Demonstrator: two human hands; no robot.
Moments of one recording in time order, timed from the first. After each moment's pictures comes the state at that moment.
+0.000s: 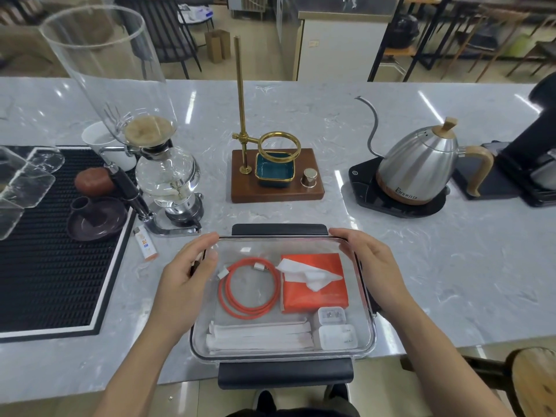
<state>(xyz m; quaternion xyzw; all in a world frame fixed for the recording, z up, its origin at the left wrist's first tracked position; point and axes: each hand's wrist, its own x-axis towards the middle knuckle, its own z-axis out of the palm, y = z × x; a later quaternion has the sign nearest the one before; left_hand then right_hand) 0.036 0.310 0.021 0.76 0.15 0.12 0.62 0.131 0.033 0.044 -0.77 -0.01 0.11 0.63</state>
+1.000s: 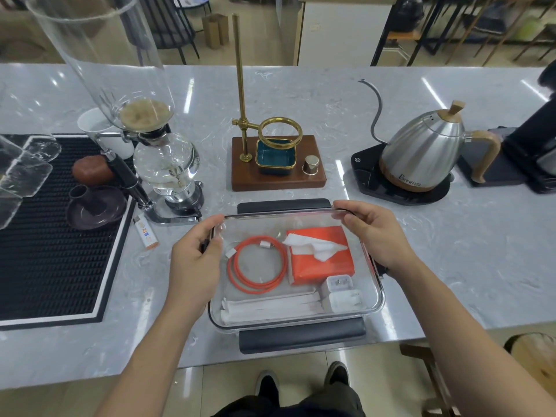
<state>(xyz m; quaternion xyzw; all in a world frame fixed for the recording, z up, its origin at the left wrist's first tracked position) 0.052 0.291 0.026 0.73 0.24 0.16 0.62 0.174 0.025 0.035 -0.79 -0.07 0.12 0.59</state>
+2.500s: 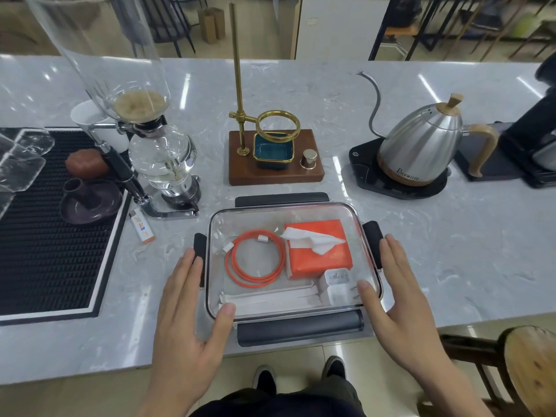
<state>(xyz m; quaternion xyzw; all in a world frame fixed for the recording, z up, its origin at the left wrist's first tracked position) -0.044 0.272 0.006 0.89 0.11 0.21 0.39 0.047 -0.005 0.031 -0.93 -0.09 0.01 0.37</state>
